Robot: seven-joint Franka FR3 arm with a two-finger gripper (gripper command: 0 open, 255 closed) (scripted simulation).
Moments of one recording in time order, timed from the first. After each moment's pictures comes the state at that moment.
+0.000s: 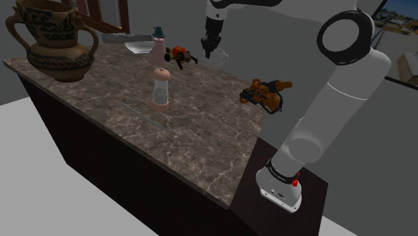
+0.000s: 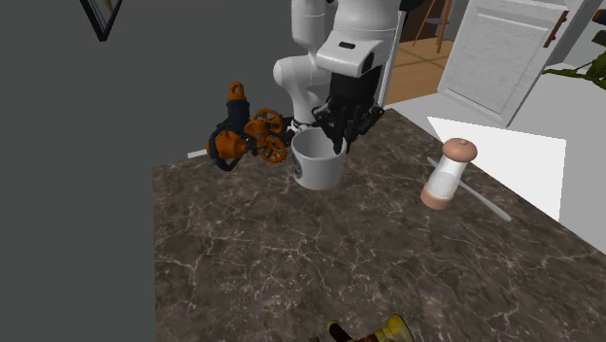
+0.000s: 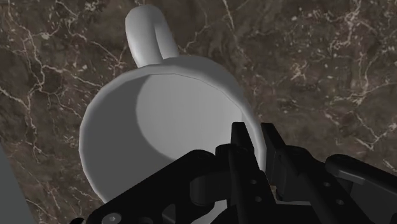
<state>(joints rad) 0.03 0.03 -0.12 -1.70 -0.05 1.72 -0.11</state>
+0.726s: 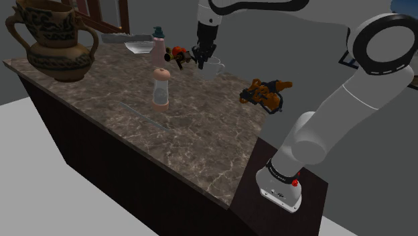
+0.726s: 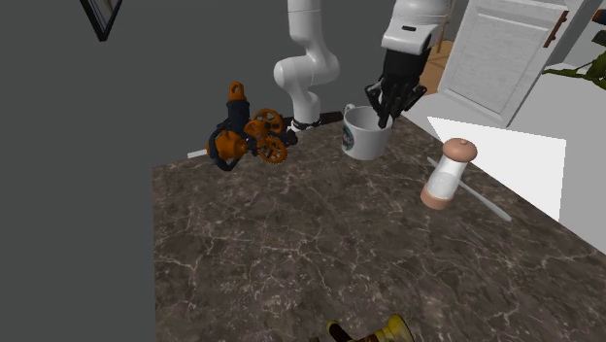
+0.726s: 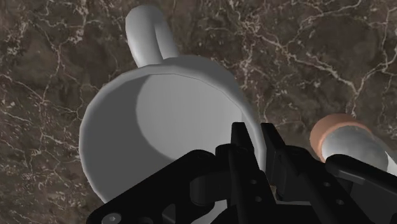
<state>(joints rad) 0.14 -0.17 0.01 -1.93 -0.05 1.74 0.13</state>
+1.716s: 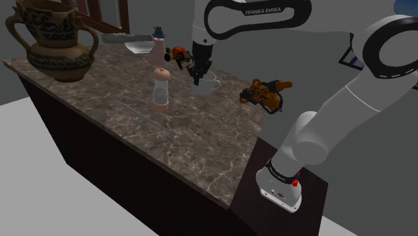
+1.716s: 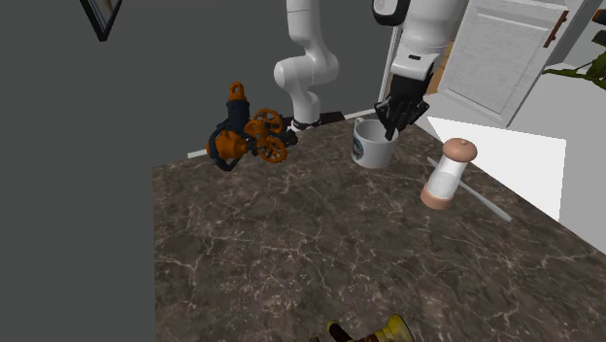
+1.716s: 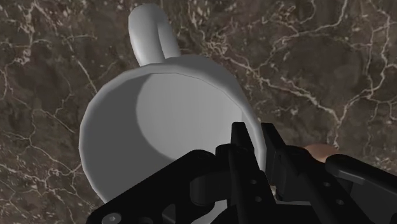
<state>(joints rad) 0.17 -0.22 0.06 -2.12 -0.04 1.88 0.22</state>
